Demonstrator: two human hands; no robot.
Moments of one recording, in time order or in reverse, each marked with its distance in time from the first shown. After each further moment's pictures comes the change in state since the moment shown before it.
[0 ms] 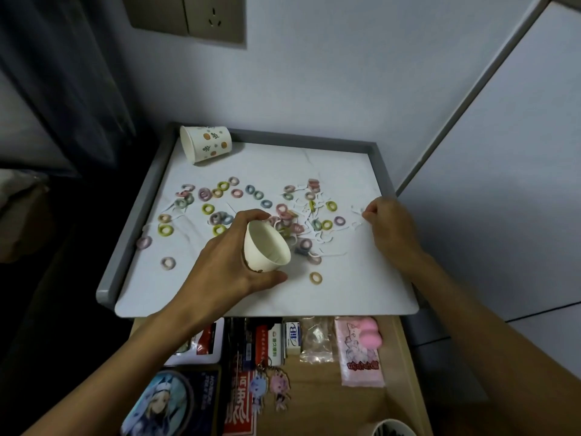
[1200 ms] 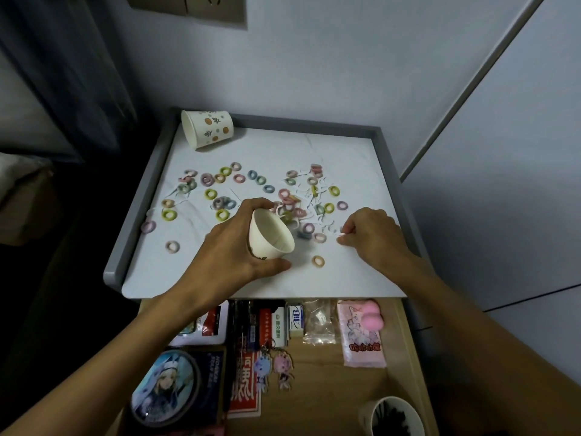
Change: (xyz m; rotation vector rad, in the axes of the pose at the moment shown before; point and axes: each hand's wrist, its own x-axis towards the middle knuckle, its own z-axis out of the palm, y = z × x) left_hand -0.005 0.000 0.000 0.027 -0.047 -0.010; right_hand -0.051 -0.052 -0.009 -0.104 -0.304 0.027
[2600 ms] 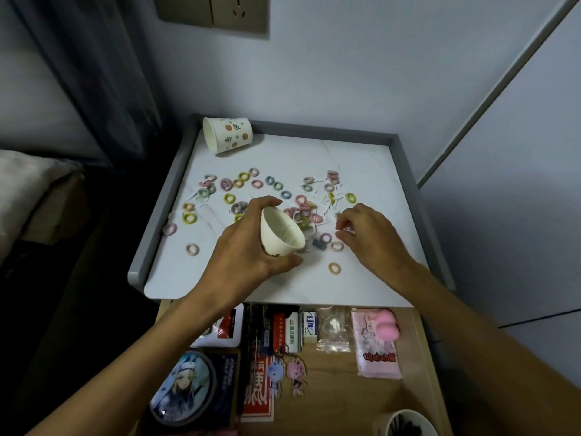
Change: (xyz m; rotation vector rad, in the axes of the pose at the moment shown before) left_hand 0.000 0.001 -0.002 -0.047 0.117 -0.034; right_hand 0.008 -0.017 0.014 0.056 0.128 -0.276
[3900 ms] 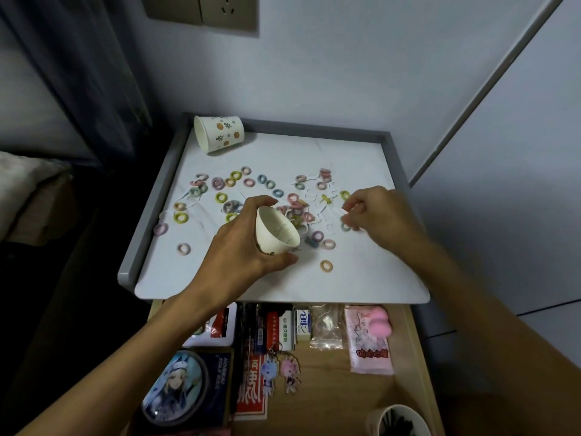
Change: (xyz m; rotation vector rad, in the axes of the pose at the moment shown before) left_hand 0.002 0.003 0.004 0.043 -0.016 0.012; right_hand 0.015 -0.004 -0.045 0.099 -0.106 0.276
